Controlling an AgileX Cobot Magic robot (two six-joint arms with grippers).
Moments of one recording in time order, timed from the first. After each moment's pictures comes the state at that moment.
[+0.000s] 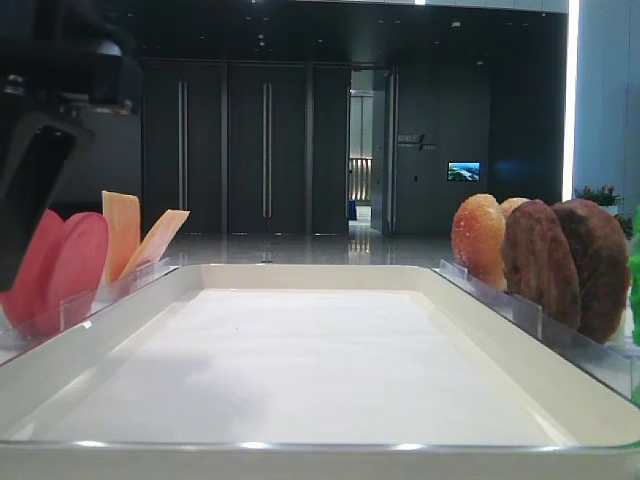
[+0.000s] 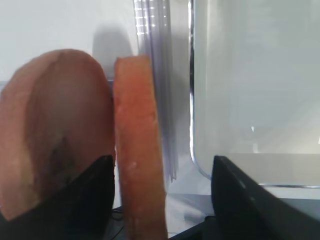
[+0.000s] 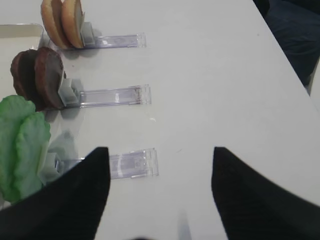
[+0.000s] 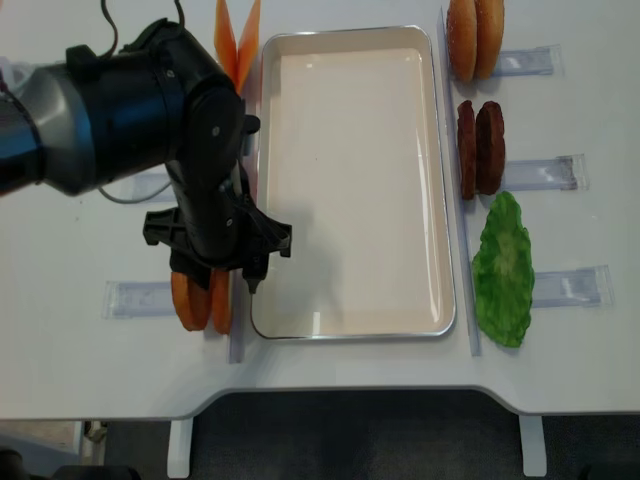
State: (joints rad) left arm -0.74 1.65 -1.00 0.11 1.08 -0.75; right arm -0.02 -0.01 -0.51 0.00 1.13 -0.01
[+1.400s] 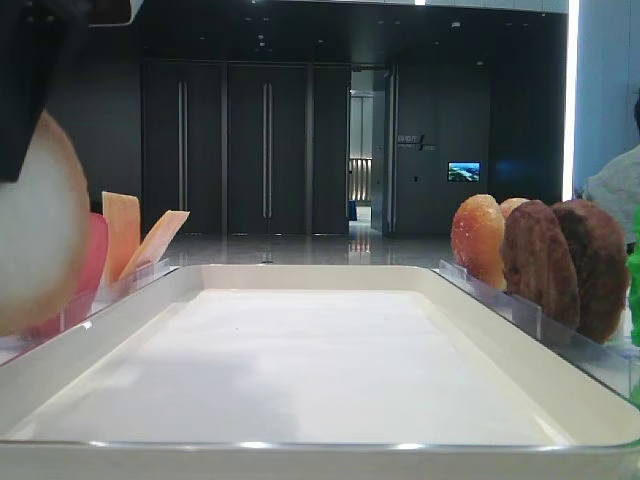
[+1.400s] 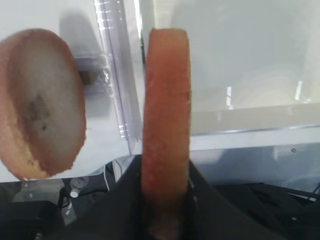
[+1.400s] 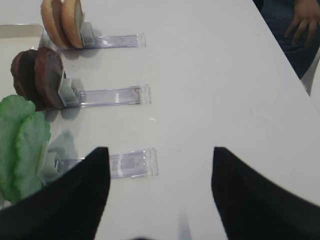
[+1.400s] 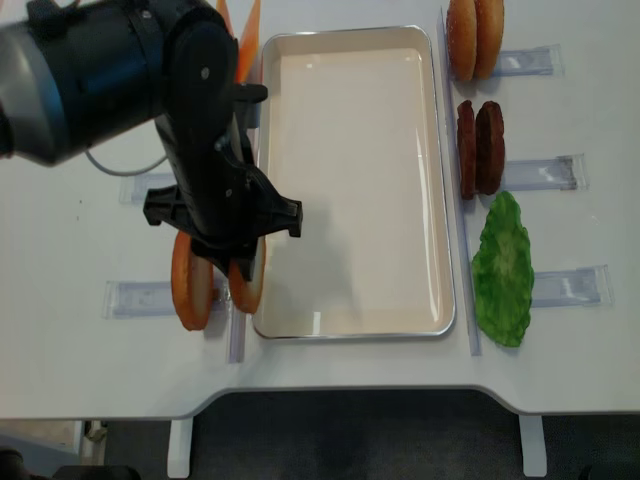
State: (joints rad) left arm -0.74 1.60 -1.12 0.00 1.21 -0.67; right arm -0.02 -0.01 -0.51 0.00 1.13 -0.01
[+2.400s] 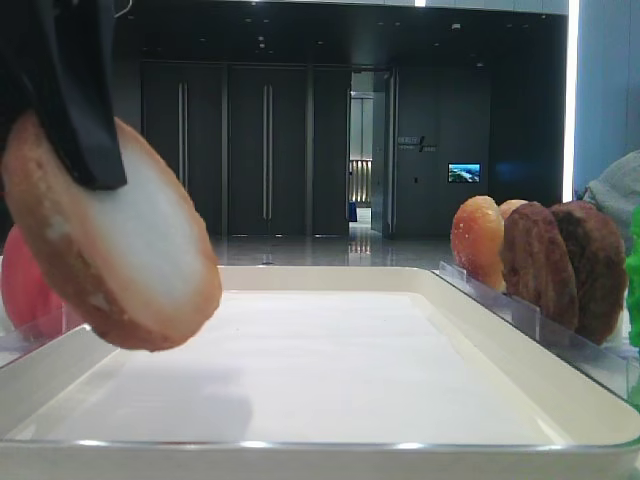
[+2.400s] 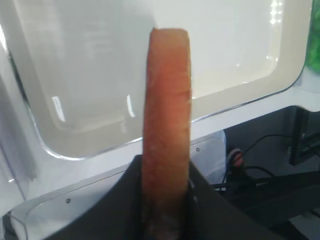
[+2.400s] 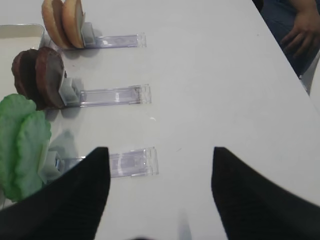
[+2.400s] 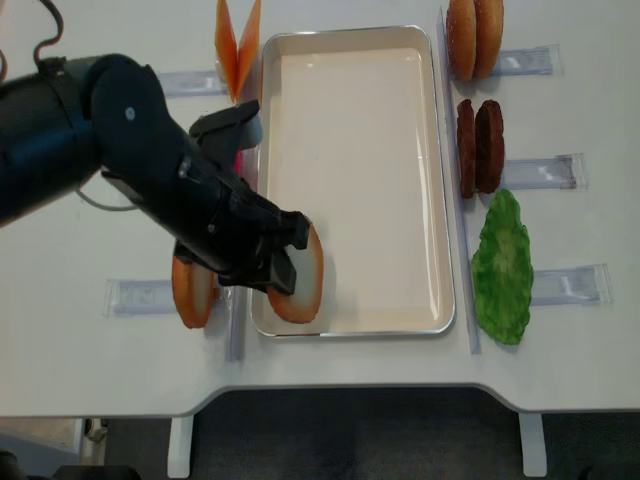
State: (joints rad) left arm -0.63 1.47 -0.83 -0.48 0.80 -0.20; right arm -0.02 -0.01 -0.51 0.00 1.13 -0.01
